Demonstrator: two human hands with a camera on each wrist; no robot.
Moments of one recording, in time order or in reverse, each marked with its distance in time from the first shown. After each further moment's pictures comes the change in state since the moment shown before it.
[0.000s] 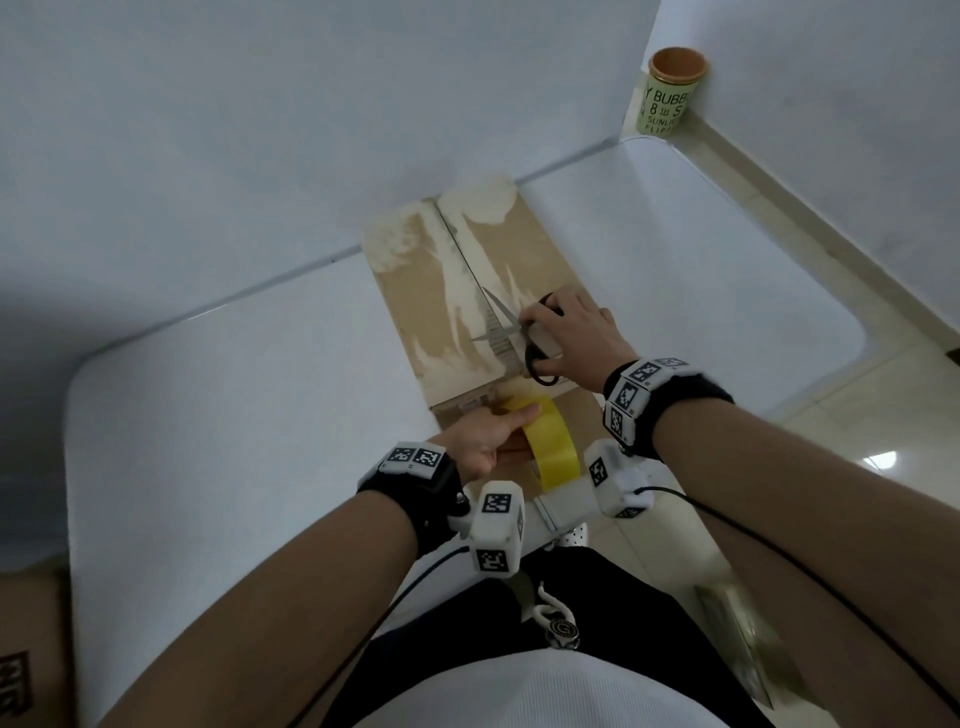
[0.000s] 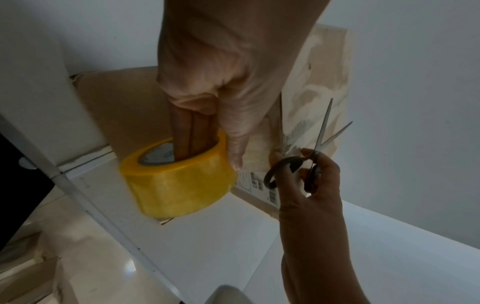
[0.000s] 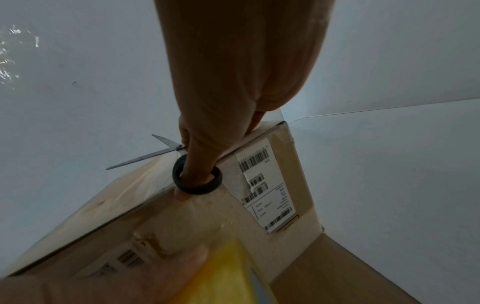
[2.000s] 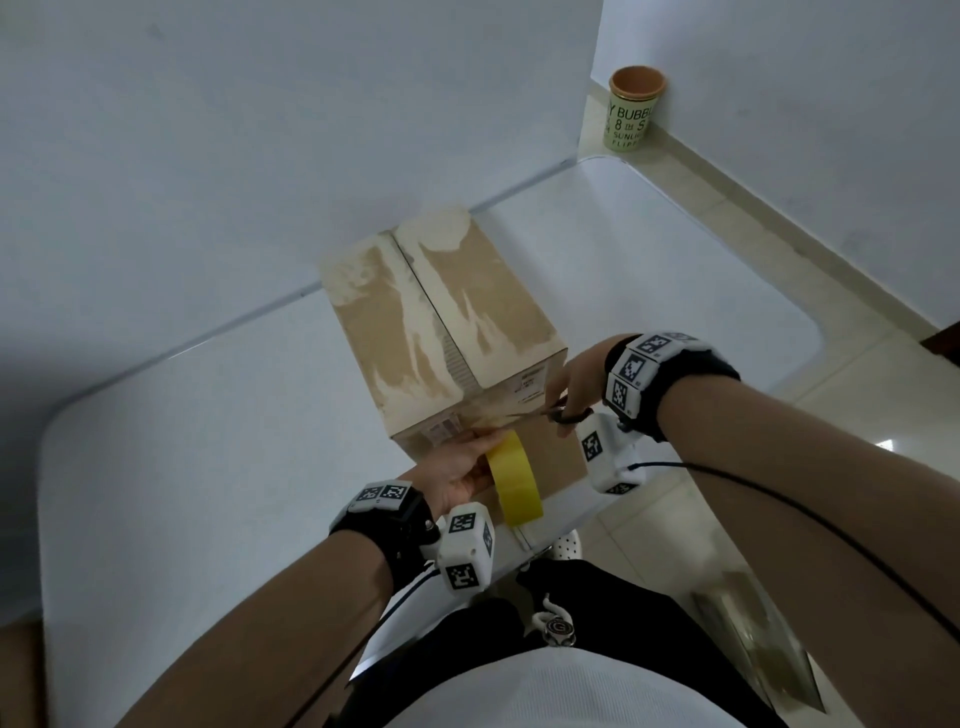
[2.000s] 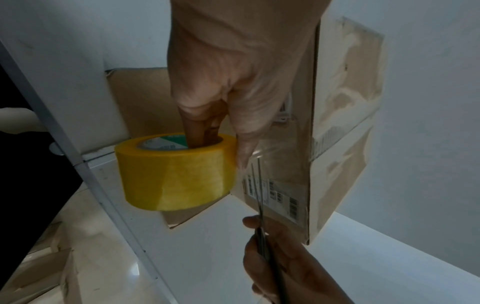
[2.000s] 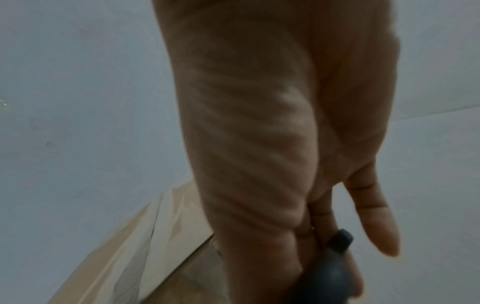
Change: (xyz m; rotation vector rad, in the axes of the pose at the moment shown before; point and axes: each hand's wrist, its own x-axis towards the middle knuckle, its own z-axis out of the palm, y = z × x) left_hand 0.007 -0.010 0.008 -0.091 0.045 0.042; right_hand -0.010 0.034 -0.047 -0.028 -0.925 0.150
